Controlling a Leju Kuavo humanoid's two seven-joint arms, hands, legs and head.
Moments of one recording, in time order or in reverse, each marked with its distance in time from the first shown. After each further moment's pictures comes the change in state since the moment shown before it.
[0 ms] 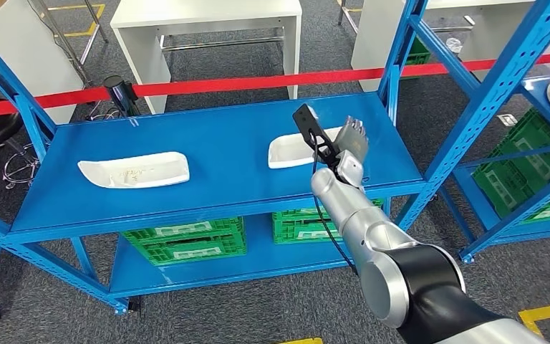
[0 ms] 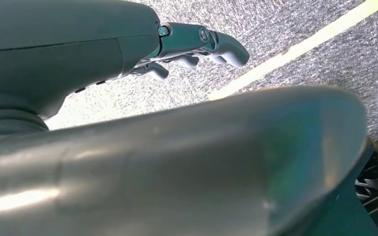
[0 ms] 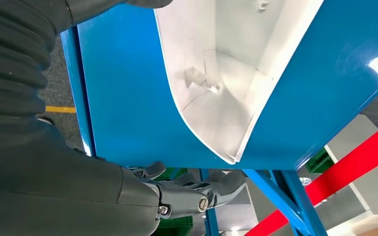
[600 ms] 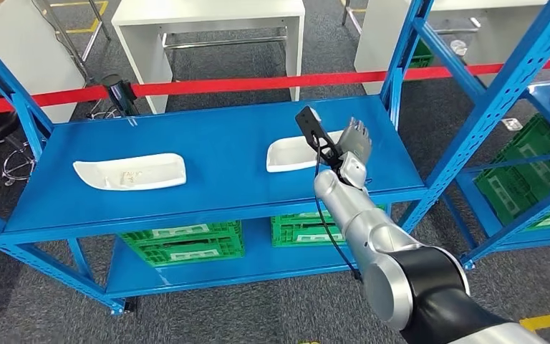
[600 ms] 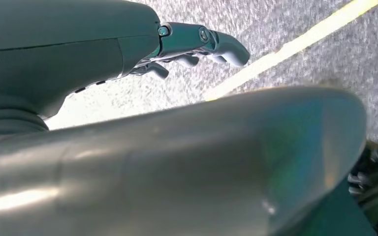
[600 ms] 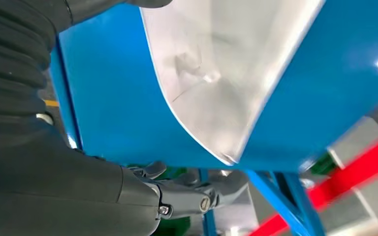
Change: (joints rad) left arm -0.001 -0.001 0.000 -0.002 -0.005 0.000 0.009; right arm 0.005 -0.007 0.002 0.010 0.012 0.006 0.008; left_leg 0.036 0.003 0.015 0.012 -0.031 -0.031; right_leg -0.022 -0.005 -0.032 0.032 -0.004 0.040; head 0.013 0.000
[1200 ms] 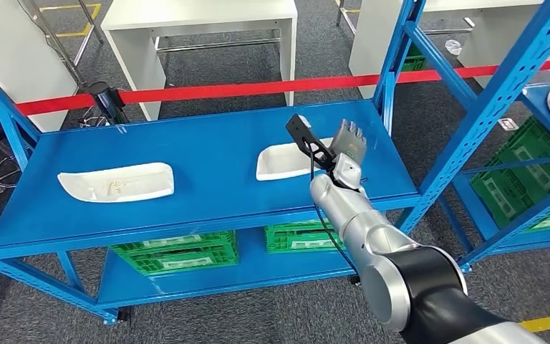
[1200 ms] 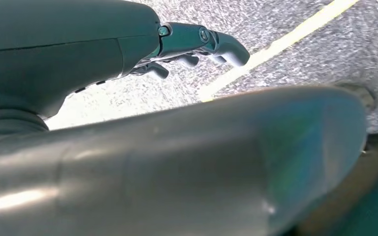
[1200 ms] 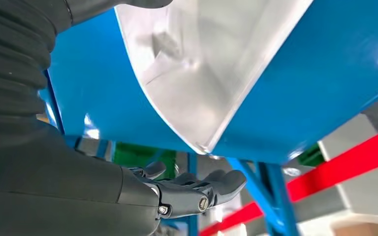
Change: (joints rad) left arm 0.006 0.000 0.001 0.000 0.001 -0.001 -0.002; right arm -0.001 0.008 0.041 0.009 0.097 0.046 0.007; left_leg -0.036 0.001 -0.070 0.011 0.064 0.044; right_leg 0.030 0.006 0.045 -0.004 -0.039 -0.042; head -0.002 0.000
